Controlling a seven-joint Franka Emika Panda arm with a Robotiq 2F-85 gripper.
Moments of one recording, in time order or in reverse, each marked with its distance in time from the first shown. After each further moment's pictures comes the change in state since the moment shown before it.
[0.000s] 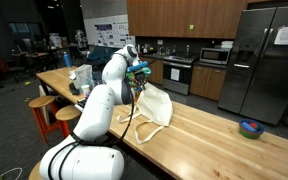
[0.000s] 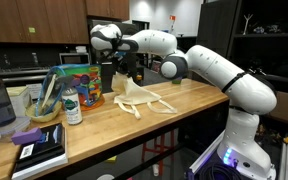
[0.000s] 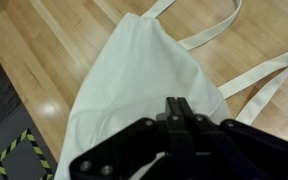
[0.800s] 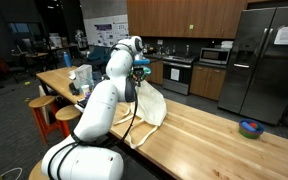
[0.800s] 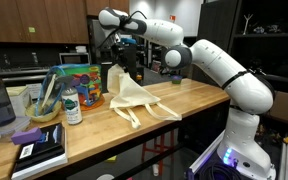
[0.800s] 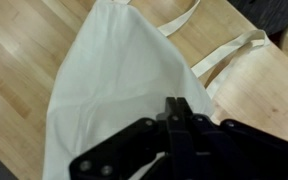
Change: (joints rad) arm -0.099 -0.087 0.107 0.003 0.236 -0.071 0.073
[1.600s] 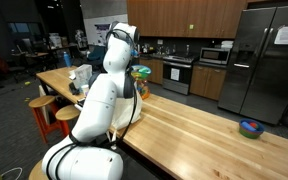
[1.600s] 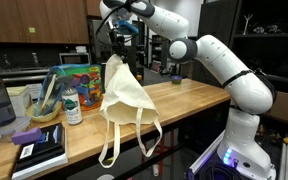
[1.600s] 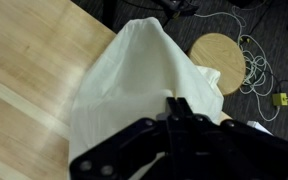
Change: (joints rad) arm -0.028 -0.104 0.131 0.000 0.298 -0.218 0.363
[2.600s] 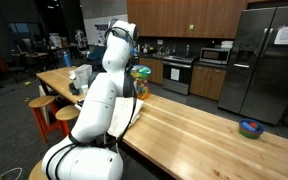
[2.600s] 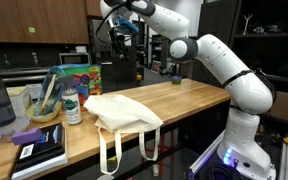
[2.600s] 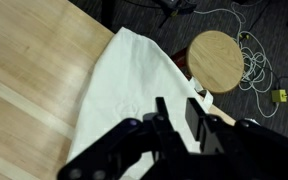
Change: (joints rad) arm 0.001 -0.018 0.002 0.000 0.004 0.001 0.012
